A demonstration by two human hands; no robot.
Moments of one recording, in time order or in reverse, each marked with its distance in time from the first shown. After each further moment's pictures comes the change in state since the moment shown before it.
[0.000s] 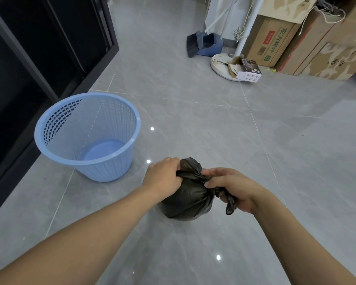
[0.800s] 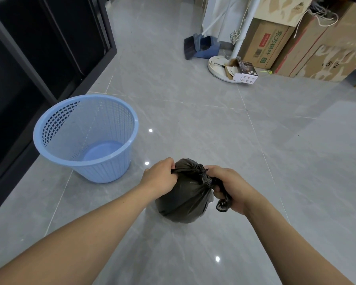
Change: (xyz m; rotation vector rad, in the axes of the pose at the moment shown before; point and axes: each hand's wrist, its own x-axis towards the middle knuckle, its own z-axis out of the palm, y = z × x) left_hand 0.004 -0.005 0.003 -0.171 -0.088 -0.167; right_hand 0.001 0.009 0.004 0.042 0.051 -0.153
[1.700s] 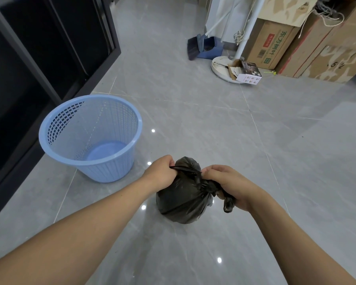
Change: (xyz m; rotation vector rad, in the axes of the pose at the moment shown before) left_hand 0.007 -0.005 -0.013 -0.197 -0.033 -0.077; right_hand -0.006 -0.018 0.008 -0.208 -0.066 0.025
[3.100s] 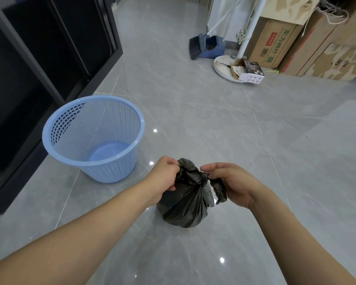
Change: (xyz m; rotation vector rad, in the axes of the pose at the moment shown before) left_hand -0.033 0.024 -0.006 -0.630 -0.026 -0.231; right_hand 0.007 -0.005 -0.001 0.356 -0.008 0.064
